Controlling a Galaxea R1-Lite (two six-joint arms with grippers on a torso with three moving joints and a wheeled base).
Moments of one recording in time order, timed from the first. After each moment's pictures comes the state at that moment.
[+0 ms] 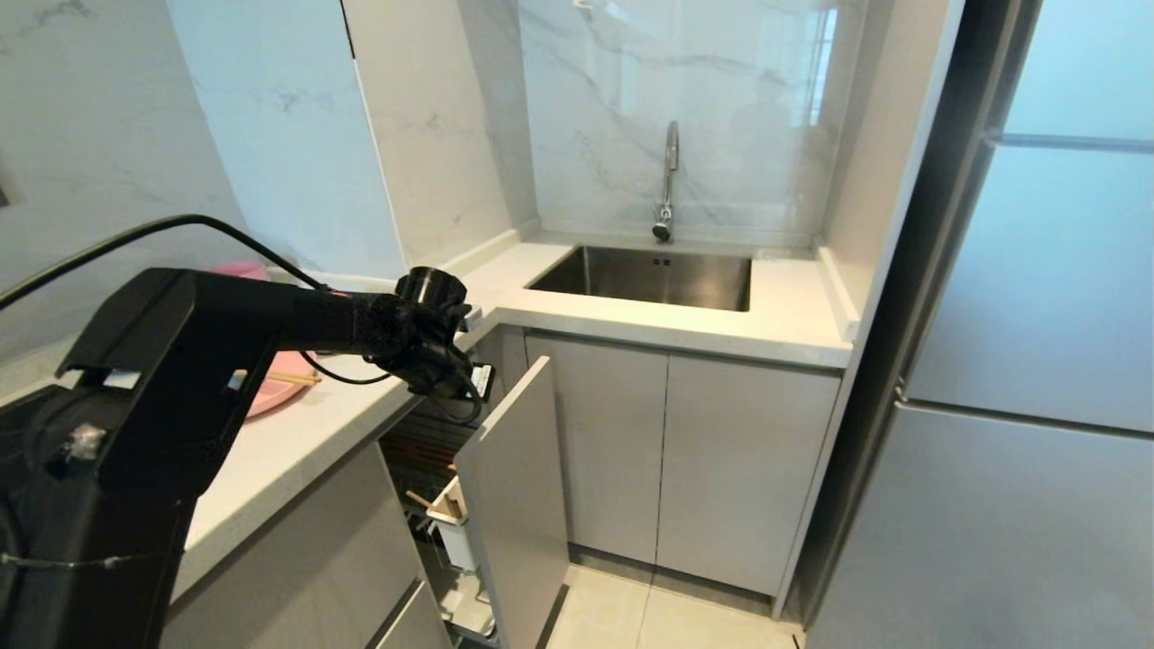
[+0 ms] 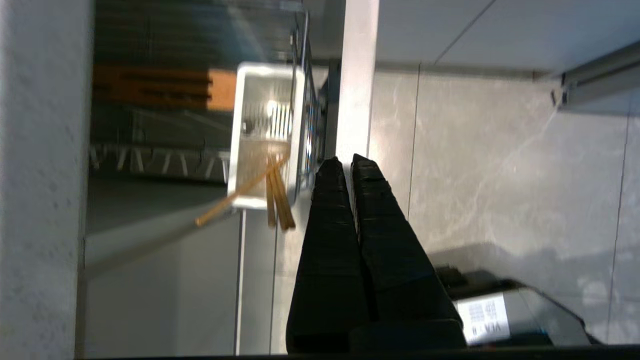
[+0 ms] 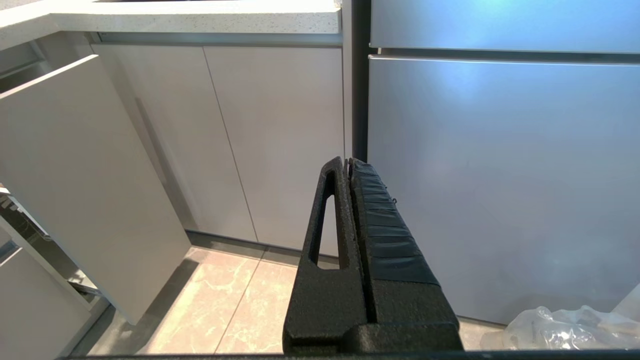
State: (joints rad) left arm -0.21 2.35 -1.86 0.39 0.02 0.07; right arm 0.00 0.00 0.00 0.00 -0.02 0.05
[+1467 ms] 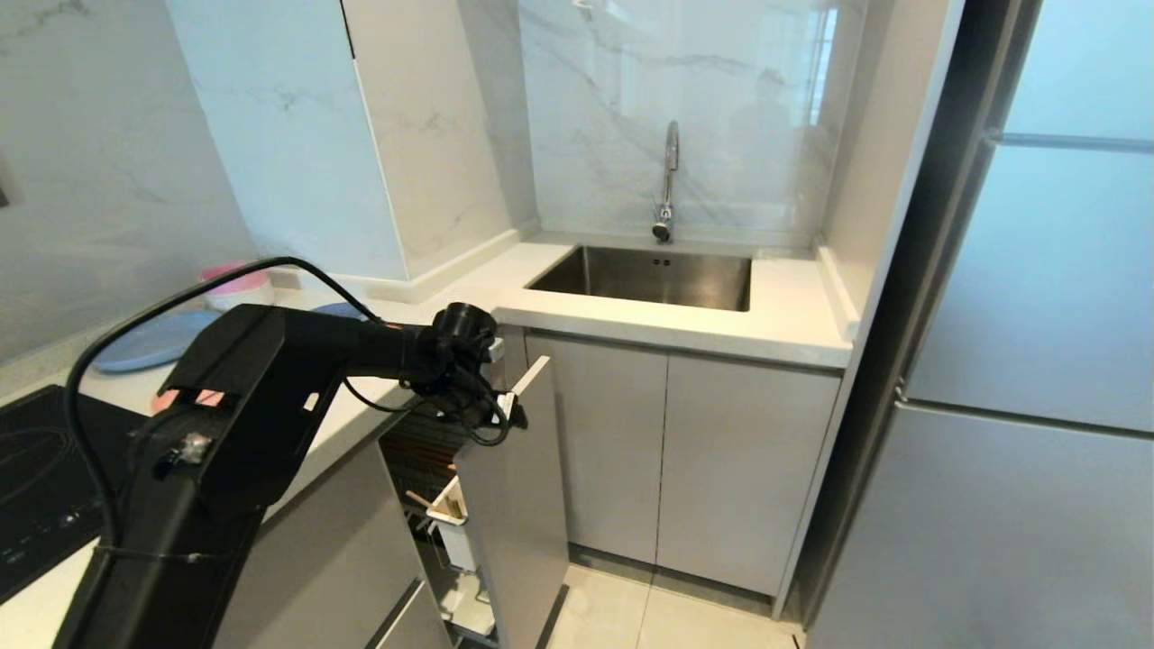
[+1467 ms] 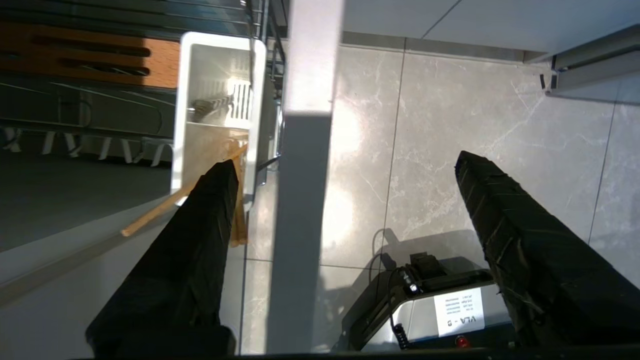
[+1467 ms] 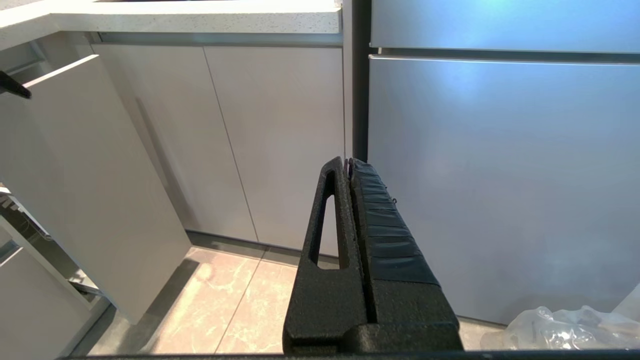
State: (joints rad) left arm -0.25 2.50 -1.94 0.40 0.01 -0.01; right arm 0.00 0.00 0.00 0.00 -0.02 0.05
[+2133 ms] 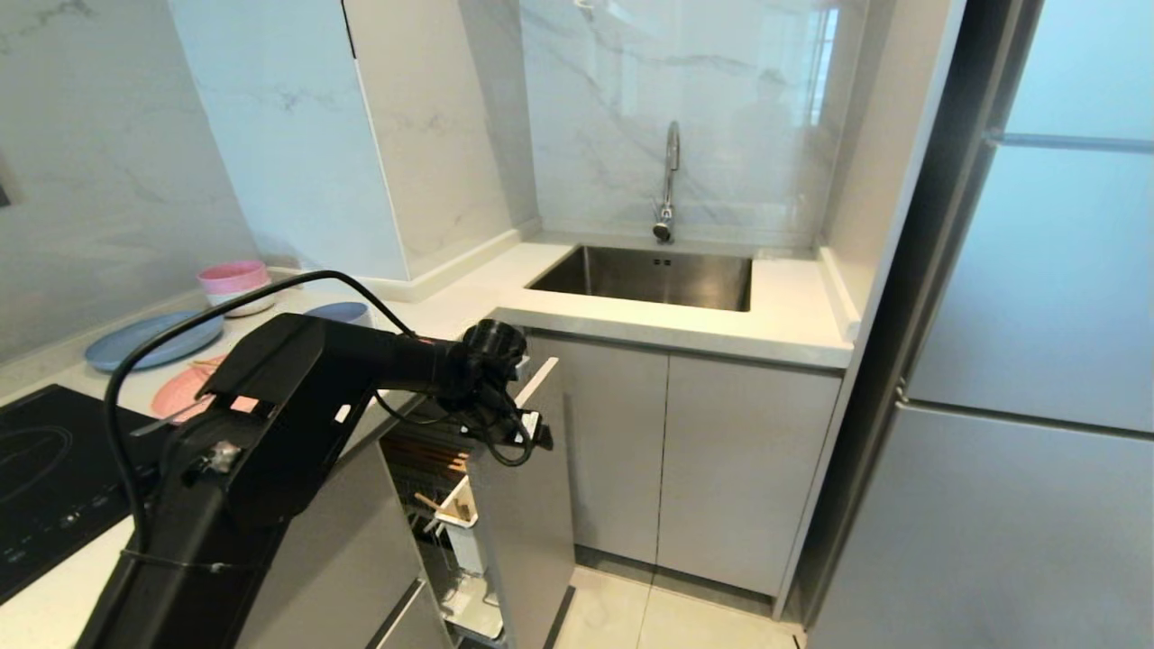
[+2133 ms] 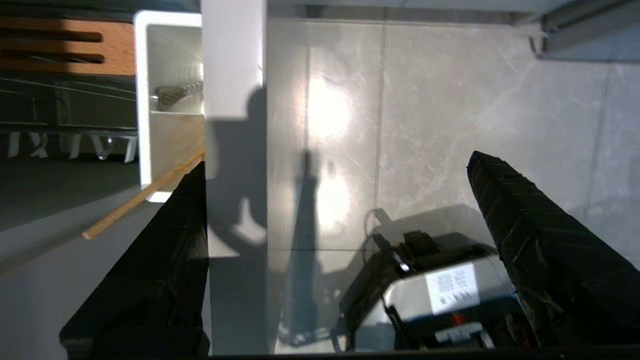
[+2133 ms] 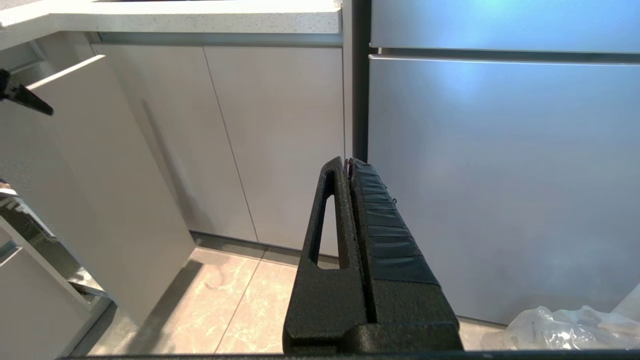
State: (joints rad) left arm -0.33 2.52 -1.90 0.40 0.00 -0.02; right arm 0.00 0.00 0.00 0.00 -0.02 0.05
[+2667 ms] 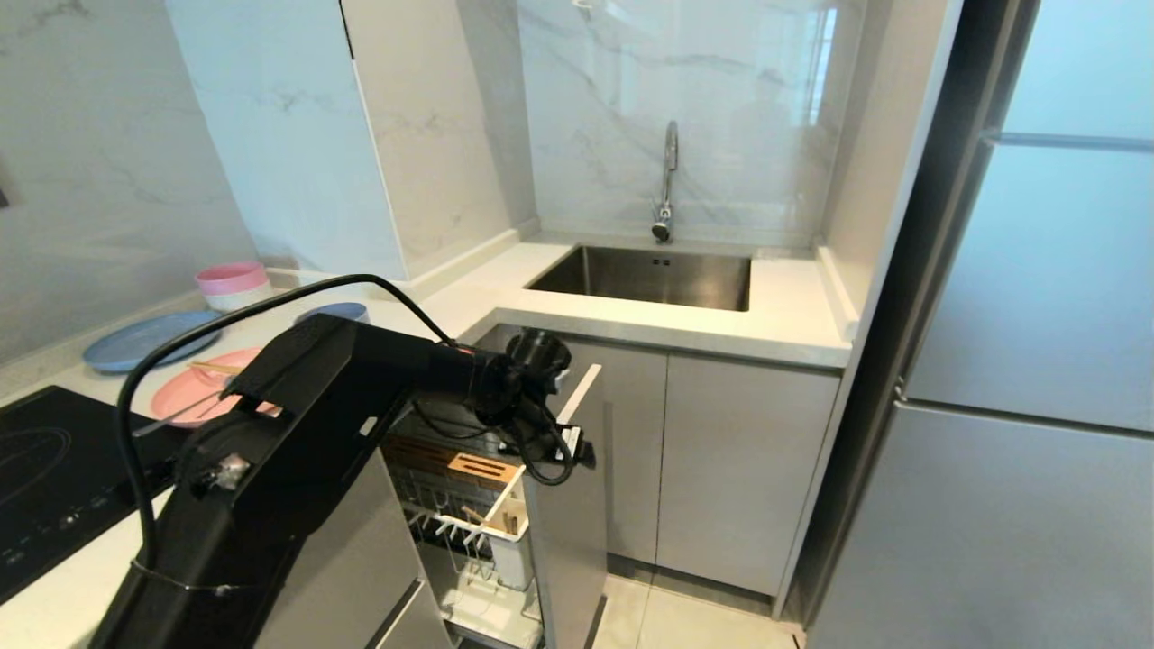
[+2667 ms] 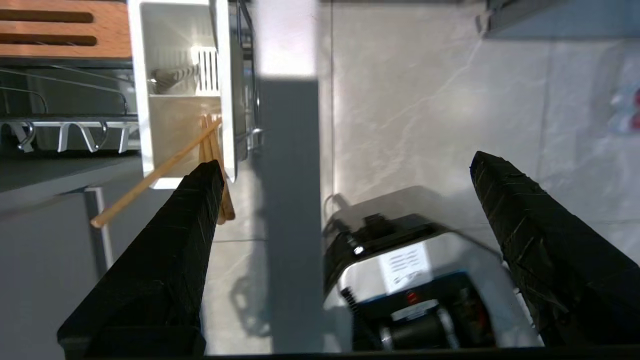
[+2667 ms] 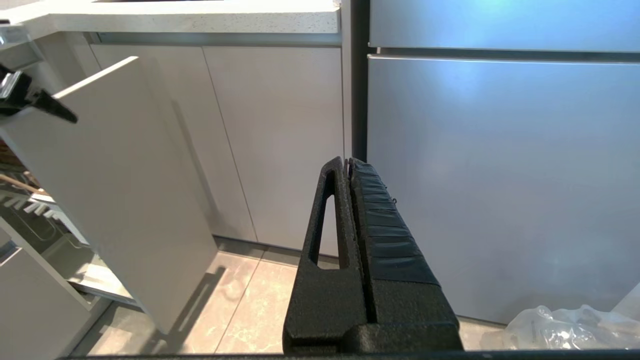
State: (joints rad) left arm -0.44 2.48 -1.84 0.39 -0.01 -0.13; right arm 0.00 0.00 0.00 0.00 -0.02 0.05
